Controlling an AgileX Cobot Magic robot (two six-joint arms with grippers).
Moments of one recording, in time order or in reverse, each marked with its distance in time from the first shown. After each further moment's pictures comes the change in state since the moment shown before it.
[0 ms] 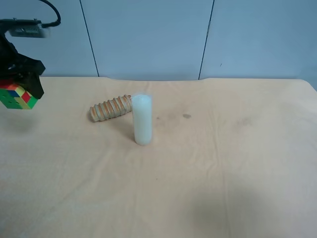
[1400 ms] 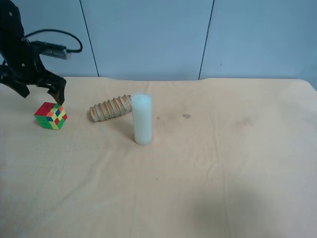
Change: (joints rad) left arm 0.000 0.288 -0.213 0.145 -0.057 -0.053; right arm 0.000 0.000 0.000 0.000 0.000 0.000
